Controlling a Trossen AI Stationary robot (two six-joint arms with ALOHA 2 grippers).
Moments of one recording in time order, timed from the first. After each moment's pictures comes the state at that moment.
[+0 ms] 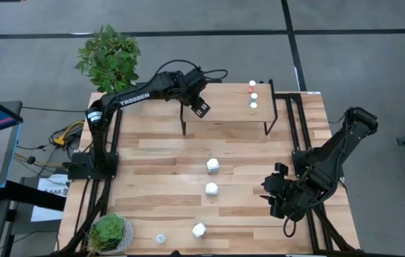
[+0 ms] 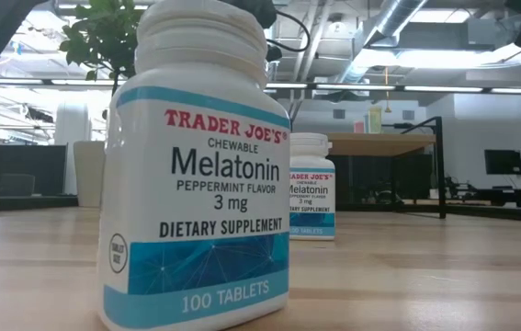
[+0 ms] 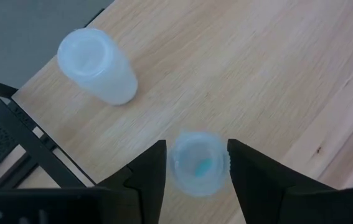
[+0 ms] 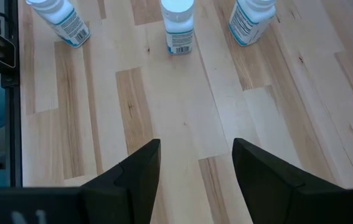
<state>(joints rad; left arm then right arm) 0.43 1.92 1.91 -1.04 -0.14 -0.28 0.83 1.28 1.06 -0.94 0.52 0.97</state>
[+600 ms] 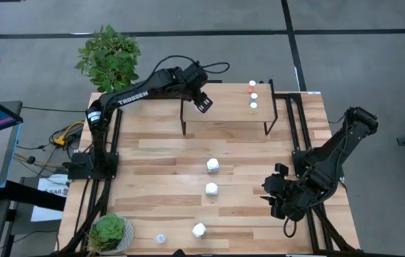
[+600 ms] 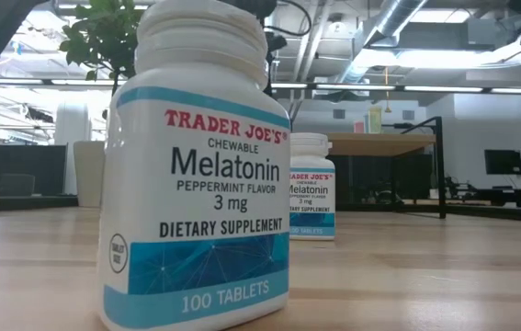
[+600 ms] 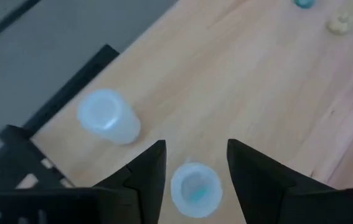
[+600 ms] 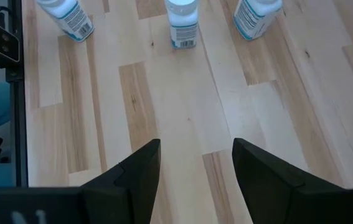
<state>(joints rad) 0.42 1.92 1.97 -0.99 -0.16 -0.24 0.83 1.28 1.06 -0.94 0.49 0.97</state>
